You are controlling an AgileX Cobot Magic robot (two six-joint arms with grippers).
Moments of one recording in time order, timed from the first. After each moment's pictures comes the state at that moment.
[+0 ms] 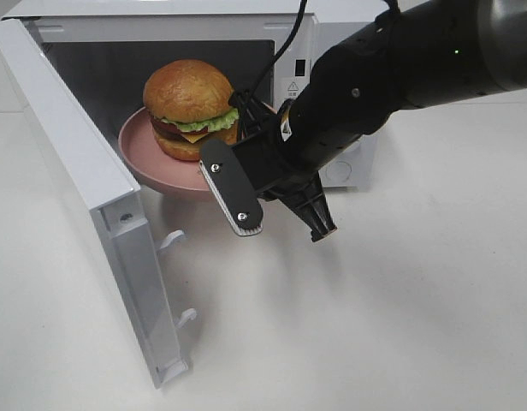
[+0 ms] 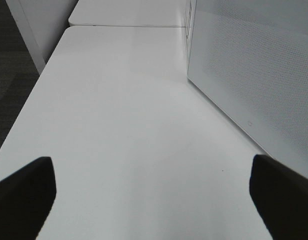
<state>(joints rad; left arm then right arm) -0.02 -0.01 -0.50 0.08 1.06 -0.05 0.70 1.87 -1.18 -0.19 0.30 -1.37</state>
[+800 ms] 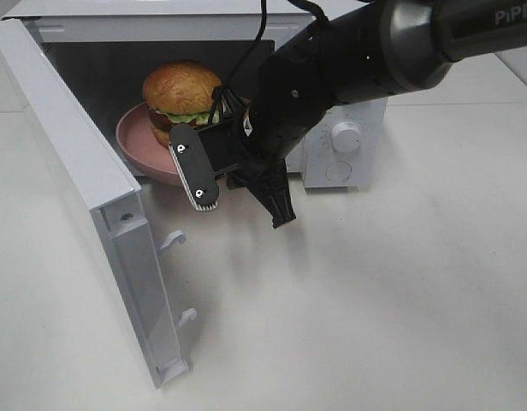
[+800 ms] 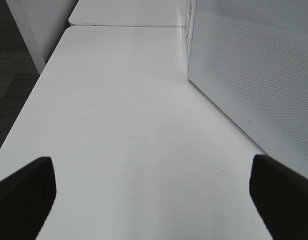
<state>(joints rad) -0.02 -0.01 -0.50 0.08 1.06 -0.05 0.71 2.04 -1.39 -0.28 0.36 -1.16</state>
